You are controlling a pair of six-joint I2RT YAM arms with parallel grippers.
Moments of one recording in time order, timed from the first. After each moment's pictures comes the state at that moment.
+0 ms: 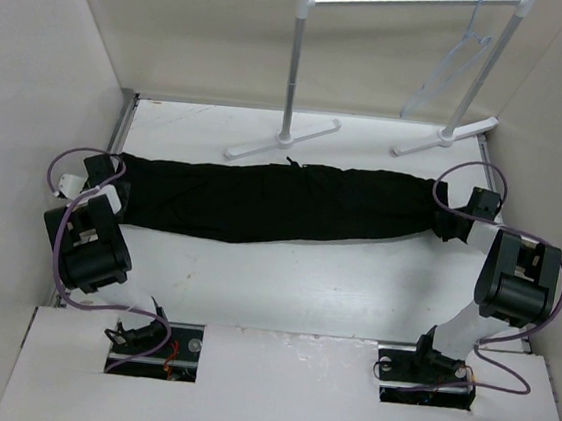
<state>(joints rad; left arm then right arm) 0.45 1.65 0.86 -0.12 -0.27 -1.06 -0.30 1.67 0.82 -0.03 -0.12 1.01</state>
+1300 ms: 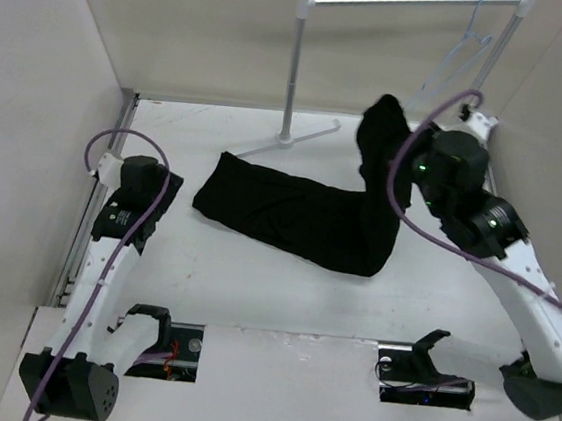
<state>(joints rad) -0.11 0.92 0.87 -0.60 -0.29 -1.07 0.51 1.09 1.44 -0.59 0.40 0.77</state>
